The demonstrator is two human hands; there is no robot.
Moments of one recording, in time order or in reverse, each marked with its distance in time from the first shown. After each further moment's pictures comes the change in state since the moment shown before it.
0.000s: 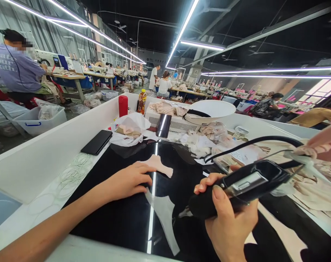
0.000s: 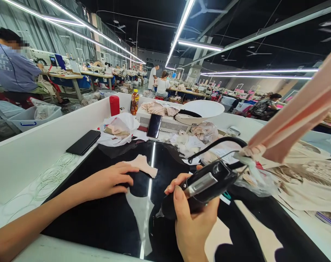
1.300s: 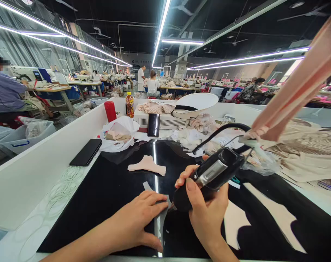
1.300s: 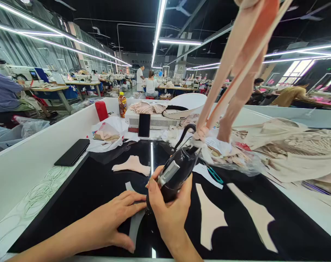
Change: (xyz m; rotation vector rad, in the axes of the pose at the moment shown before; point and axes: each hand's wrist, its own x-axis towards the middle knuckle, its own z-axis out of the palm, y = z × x) left_hand 0.003 0.061 0.036 -0.229 -0.256 -0.084; right_hand -0.009 0.018 0.006 -0.017 -0.065 -0.049
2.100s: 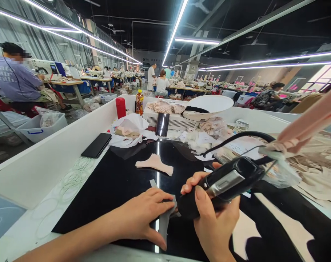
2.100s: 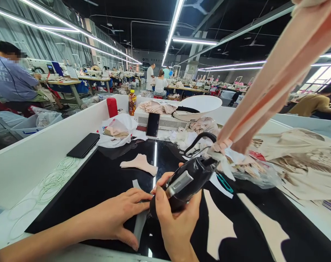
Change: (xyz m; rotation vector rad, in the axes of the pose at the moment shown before) left_hand -0.002 -0.011 0.008 -0.061 0.078 0.102; right_hand -0.013 -0.006 0.004 0.036 0.036 0.095
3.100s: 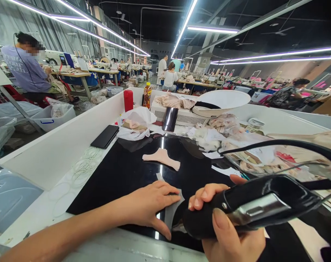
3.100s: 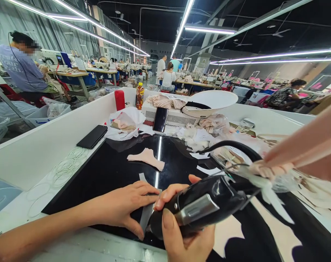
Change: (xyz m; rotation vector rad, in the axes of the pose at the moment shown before) left_hand 0.002 0.007 -0.007 0.040 -0.071 -0.005; right_hand -0.023 -0.017 -0.007 0.030 -0.086 0.014
